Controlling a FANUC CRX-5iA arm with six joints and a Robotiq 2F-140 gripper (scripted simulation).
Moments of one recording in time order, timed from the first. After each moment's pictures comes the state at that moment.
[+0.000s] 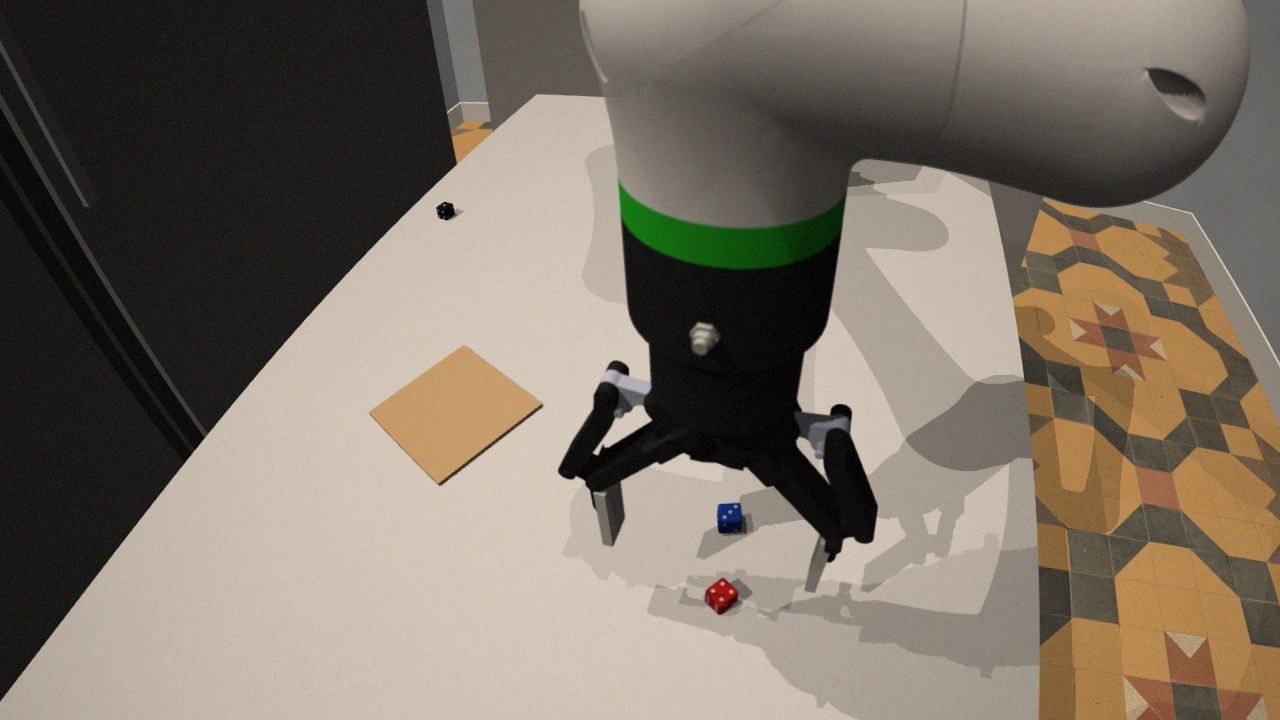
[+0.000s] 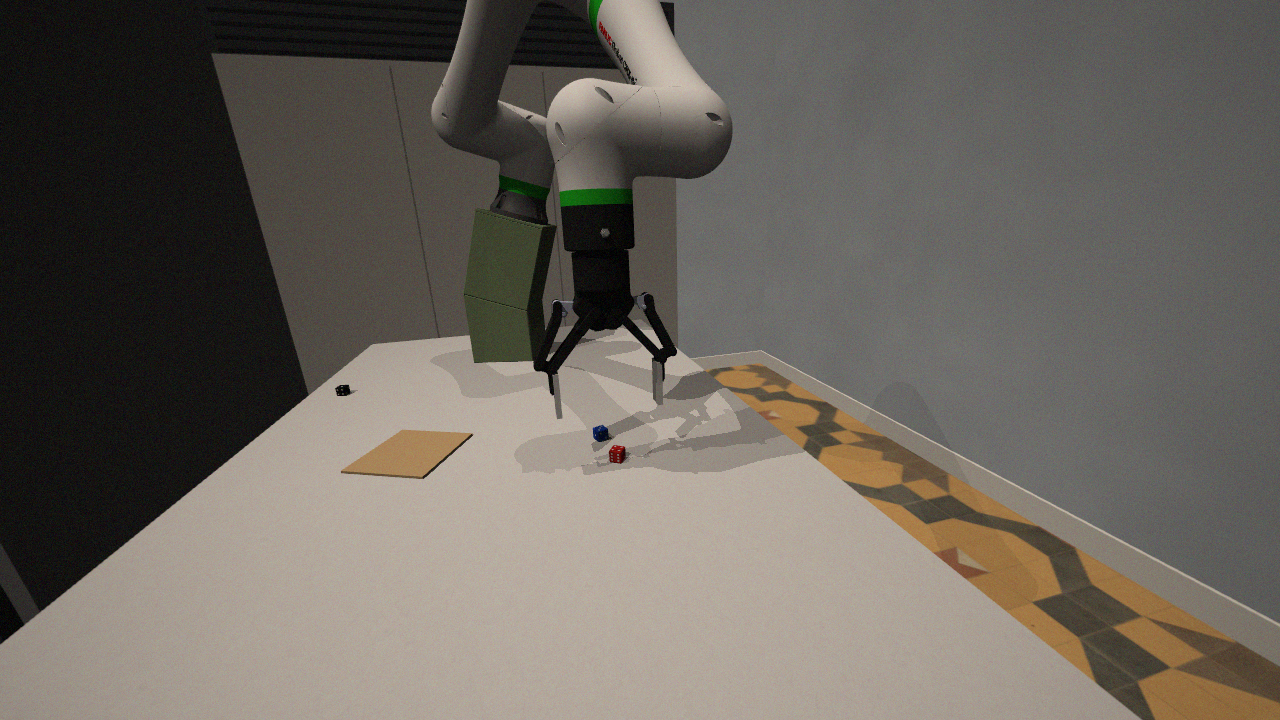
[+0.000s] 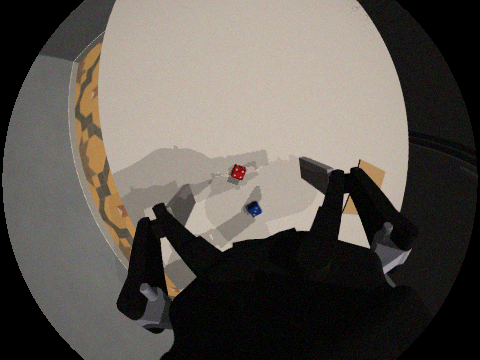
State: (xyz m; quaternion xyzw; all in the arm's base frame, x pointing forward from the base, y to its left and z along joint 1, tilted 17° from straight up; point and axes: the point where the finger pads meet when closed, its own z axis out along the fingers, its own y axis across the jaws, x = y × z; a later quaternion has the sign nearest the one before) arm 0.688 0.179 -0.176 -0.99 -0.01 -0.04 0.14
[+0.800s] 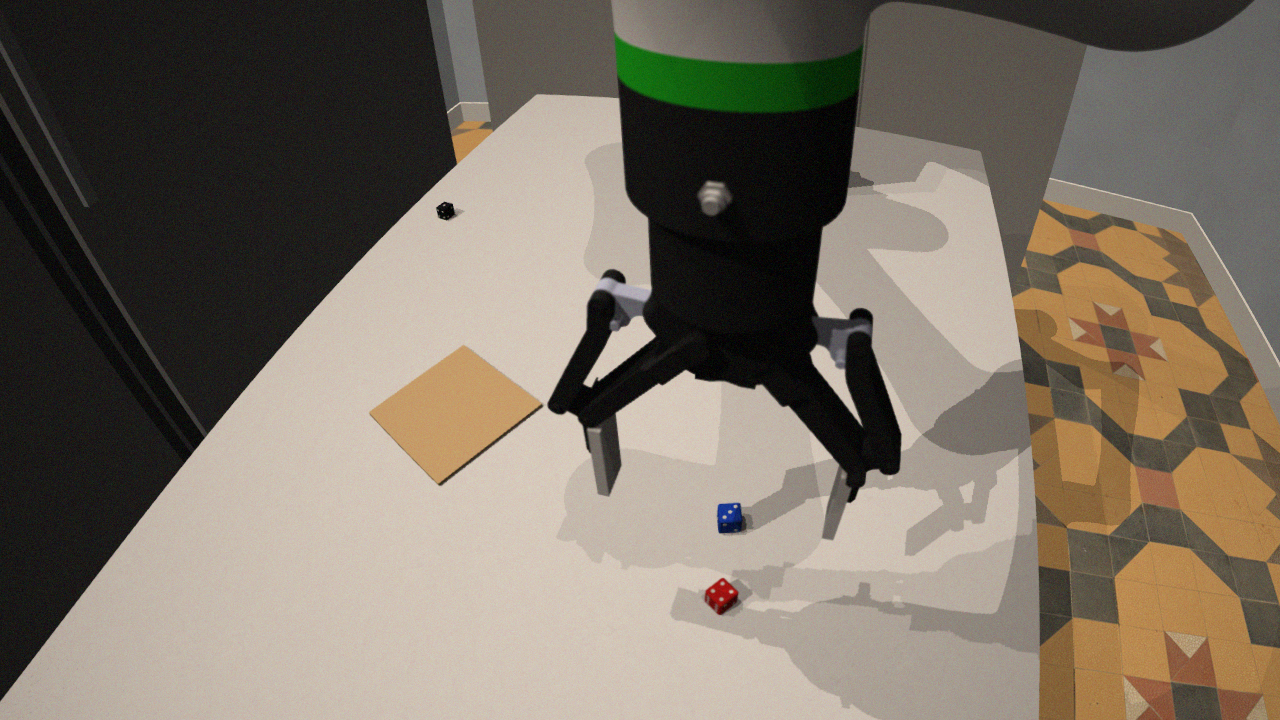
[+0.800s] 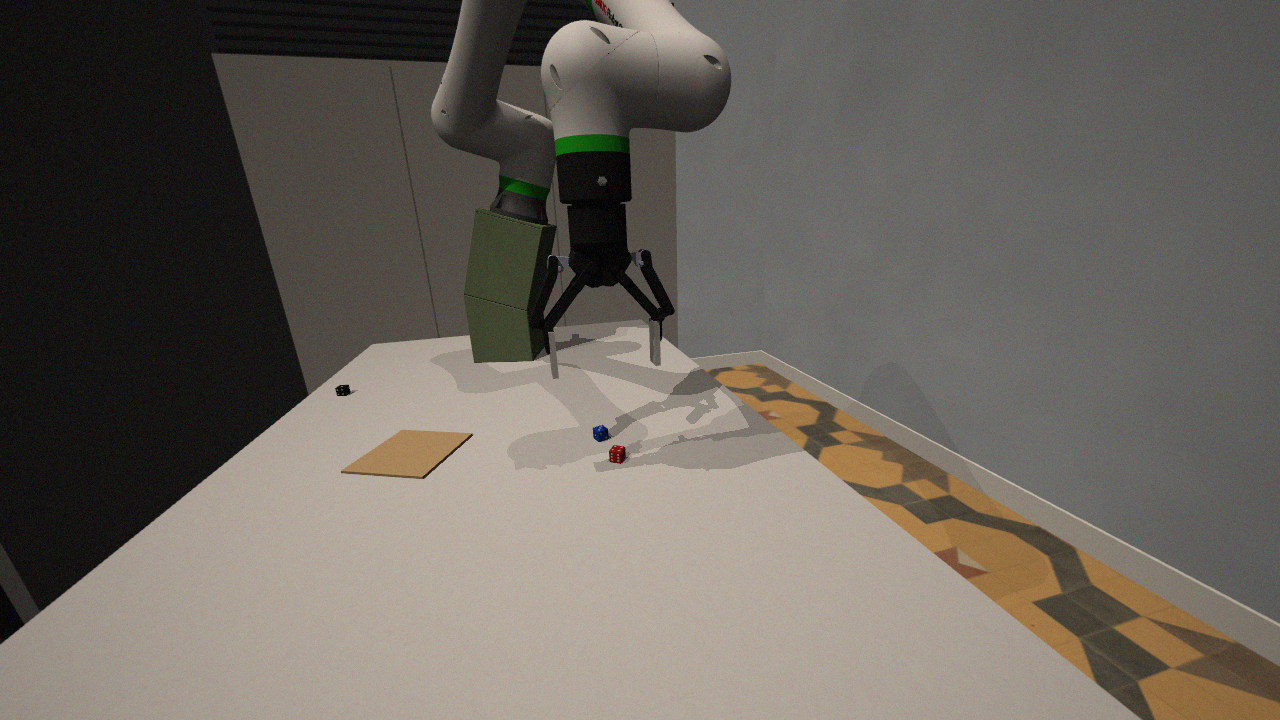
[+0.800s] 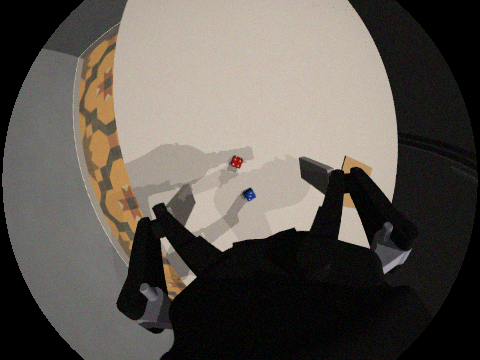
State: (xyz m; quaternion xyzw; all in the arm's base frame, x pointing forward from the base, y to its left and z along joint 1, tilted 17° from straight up) arm 0.677 0.162 -0.121 -0.99 -0.02 -0.04 0.14
